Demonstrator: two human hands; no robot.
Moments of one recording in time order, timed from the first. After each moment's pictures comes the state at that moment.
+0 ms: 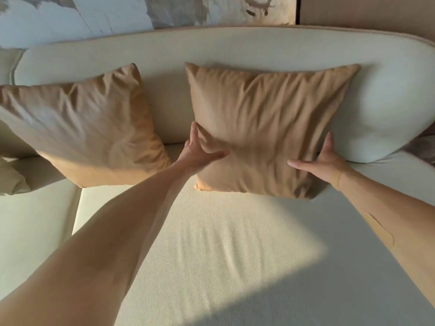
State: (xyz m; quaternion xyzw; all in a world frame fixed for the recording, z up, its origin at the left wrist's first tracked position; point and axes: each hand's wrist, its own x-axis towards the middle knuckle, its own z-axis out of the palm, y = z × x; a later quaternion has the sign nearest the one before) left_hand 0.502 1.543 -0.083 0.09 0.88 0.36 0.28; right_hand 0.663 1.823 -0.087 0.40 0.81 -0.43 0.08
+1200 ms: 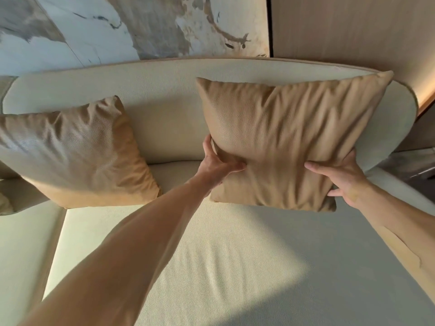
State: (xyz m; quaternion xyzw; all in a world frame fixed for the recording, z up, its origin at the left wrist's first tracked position) left_hand 0.541 1.629 -0.038 0.04 0.78 0.54 0.33; right_hand 0.691 1.881 -0.039 0.43 0.64 -0.63 -0.07
